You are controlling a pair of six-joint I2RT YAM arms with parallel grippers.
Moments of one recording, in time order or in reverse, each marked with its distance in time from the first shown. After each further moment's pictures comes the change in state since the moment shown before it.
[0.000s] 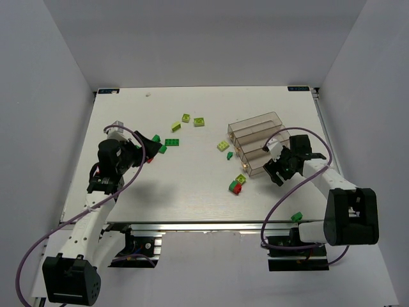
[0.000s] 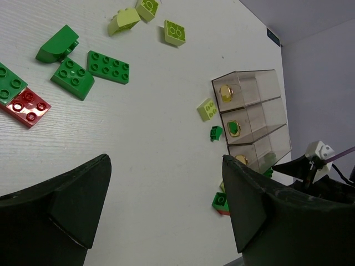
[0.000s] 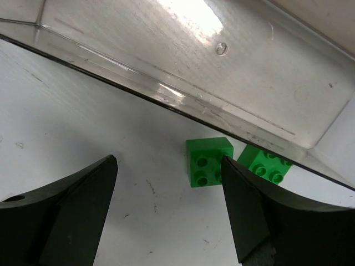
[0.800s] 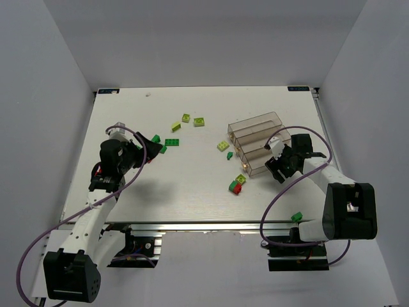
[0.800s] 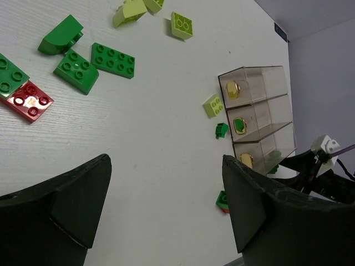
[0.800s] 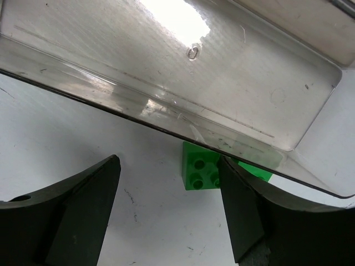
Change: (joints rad) left arm 0.000 0.031 -0.019 0.020 0.003 0.000; right arm -0.028 0.061 0.002 0.072 0.017 -0.018
